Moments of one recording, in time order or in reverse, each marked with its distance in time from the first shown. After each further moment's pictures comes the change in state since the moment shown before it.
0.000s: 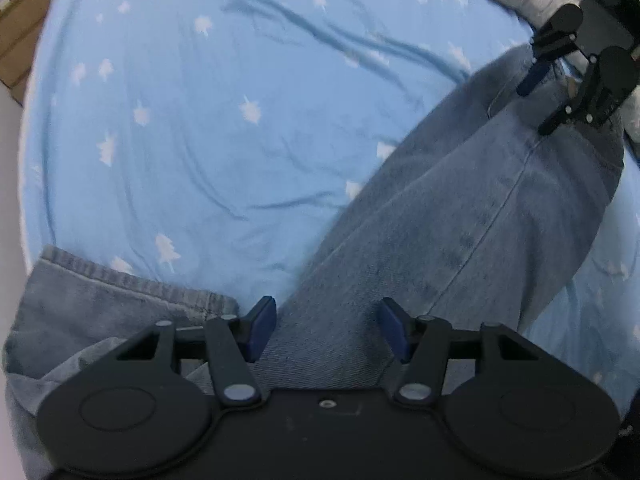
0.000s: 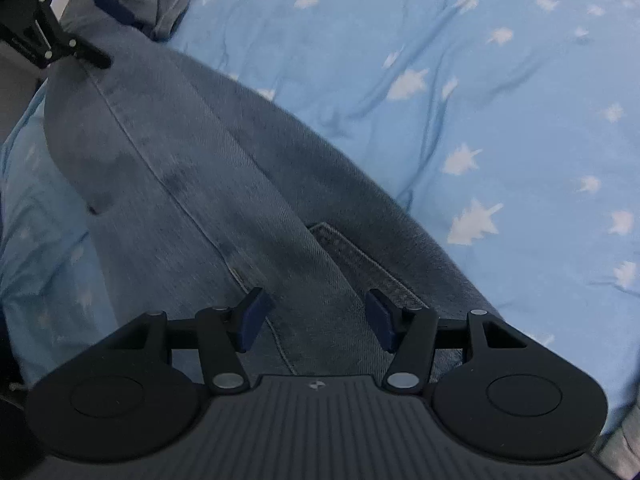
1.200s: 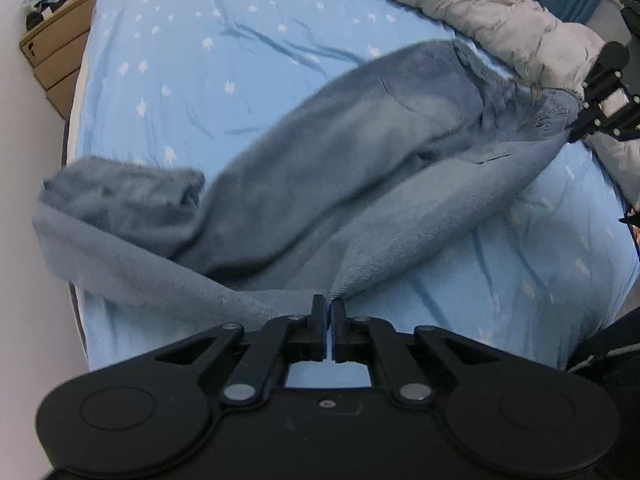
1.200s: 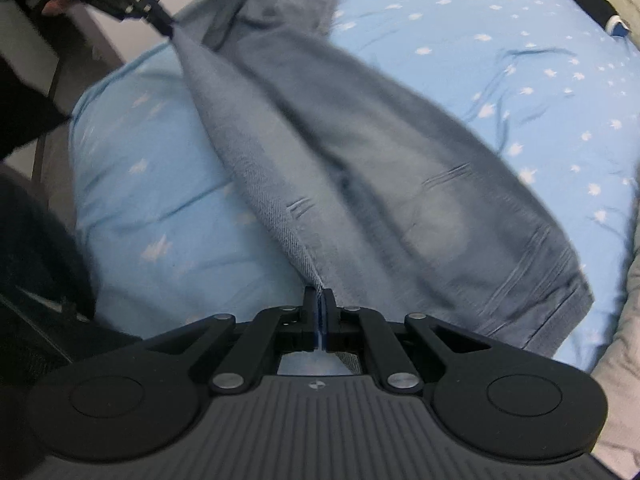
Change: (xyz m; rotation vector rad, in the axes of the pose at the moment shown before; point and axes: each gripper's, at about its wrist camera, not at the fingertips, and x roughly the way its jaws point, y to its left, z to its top) left arm -0.113 -0.119 -0.184 -0.029 -0.159 0.042; right arm -0.111 0.240 -0.161 -0.101 -0.138 -0.139
